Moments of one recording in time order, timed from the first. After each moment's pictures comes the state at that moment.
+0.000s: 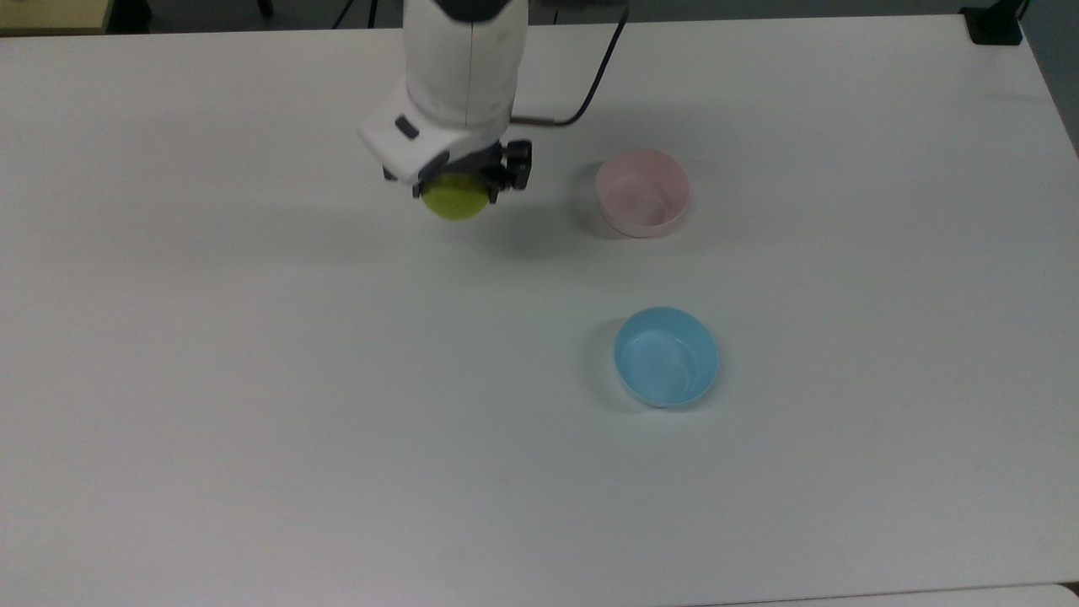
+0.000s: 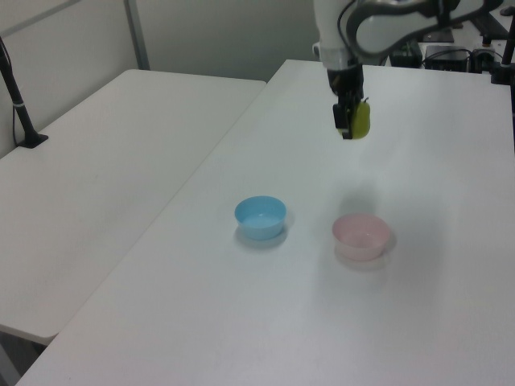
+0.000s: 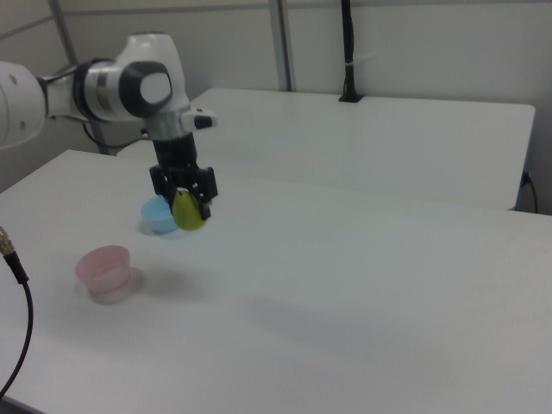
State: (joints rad) arm 0.10 0.29 -0.01 -1.59 -0.11 1.74 0.10
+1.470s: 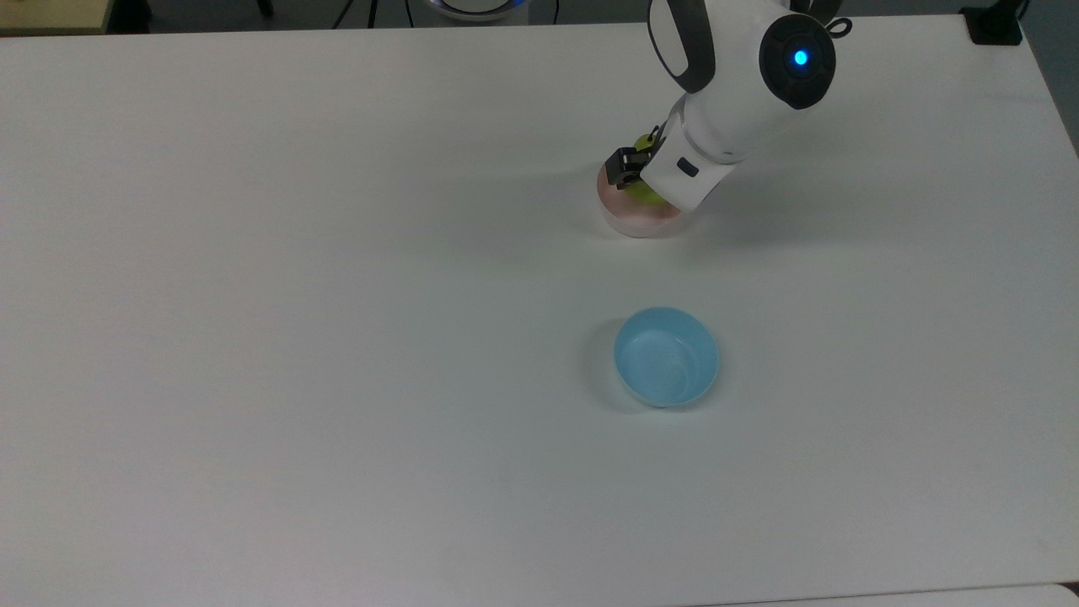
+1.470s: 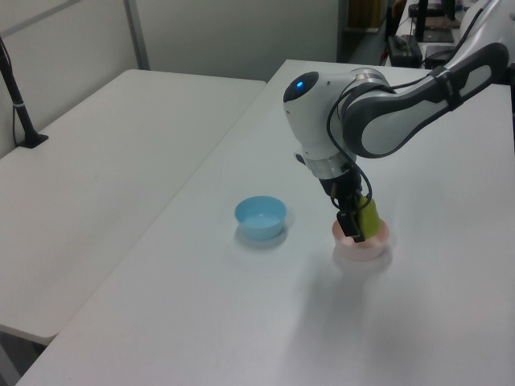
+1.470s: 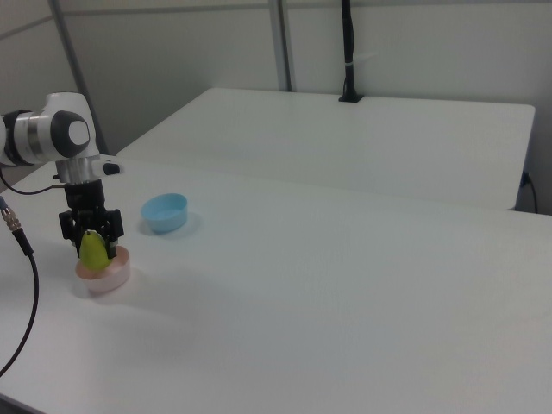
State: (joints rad) arm 0.45 0.46 0.01 -1.59 -0.05 1.70 0.27
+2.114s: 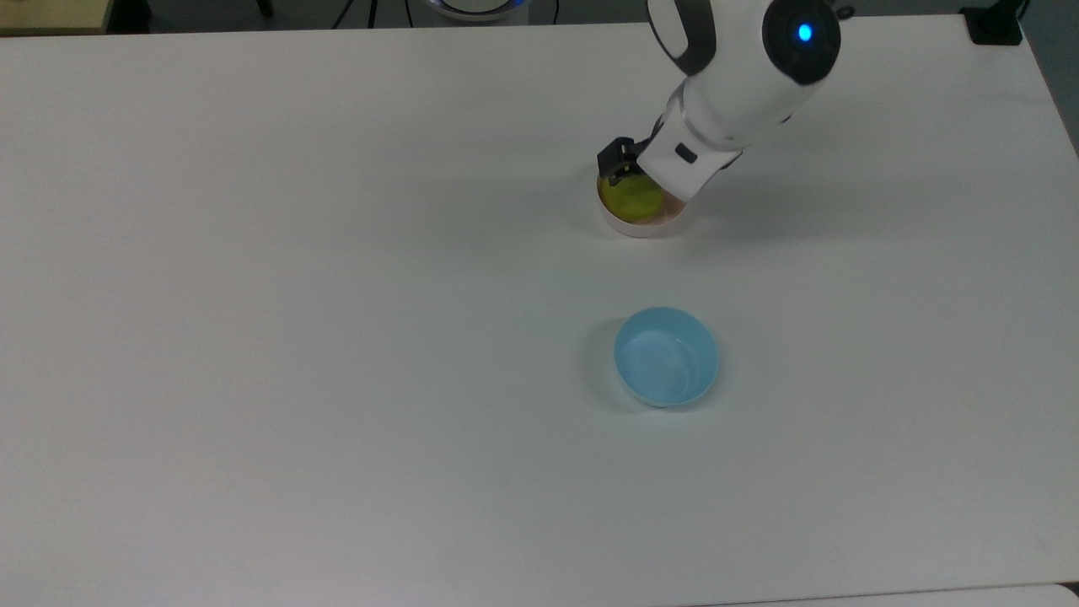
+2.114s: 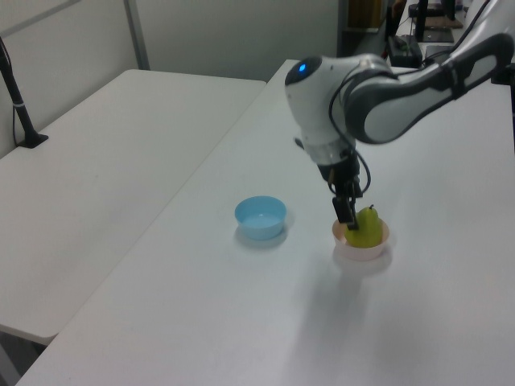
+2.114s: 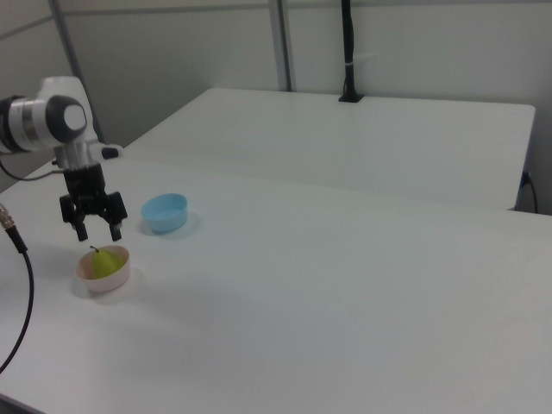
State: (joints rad) arm 0.45 0.42 0.00 -1.57 -0.07 1.69 0.29
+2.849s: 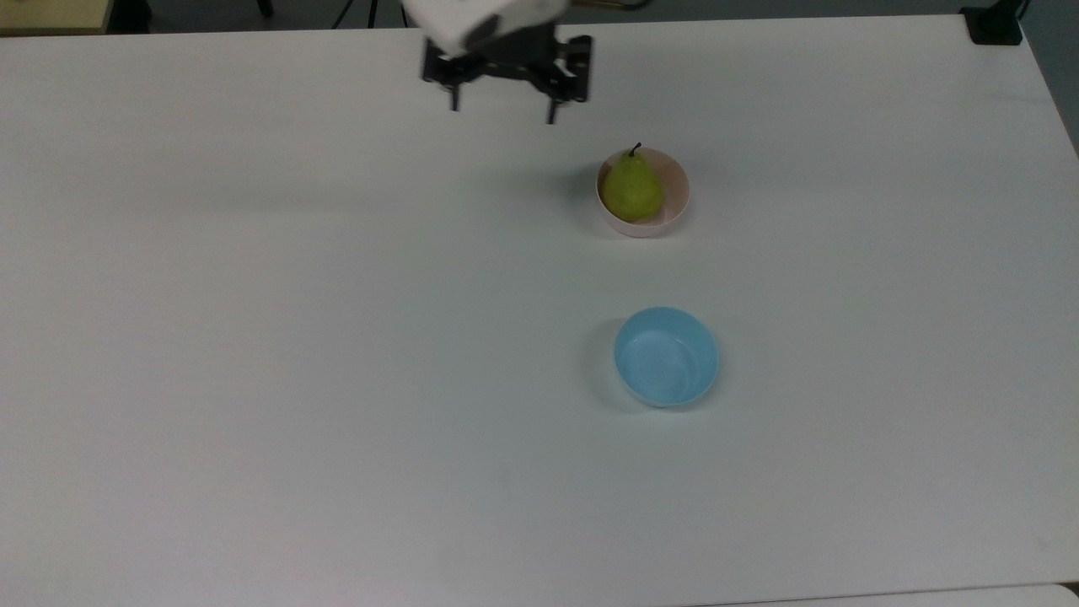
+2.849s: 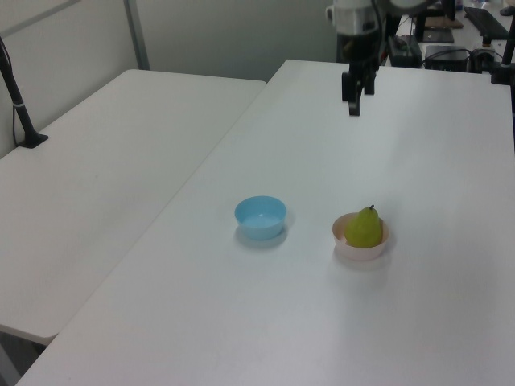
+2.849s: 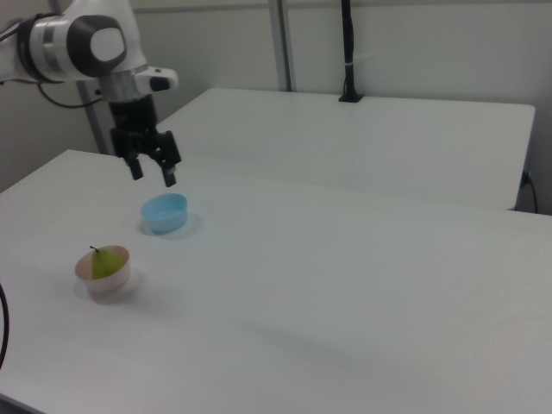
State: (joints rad) arm 0.17 0.15 -0.01 -1.57 -0.07 1.64 0.24
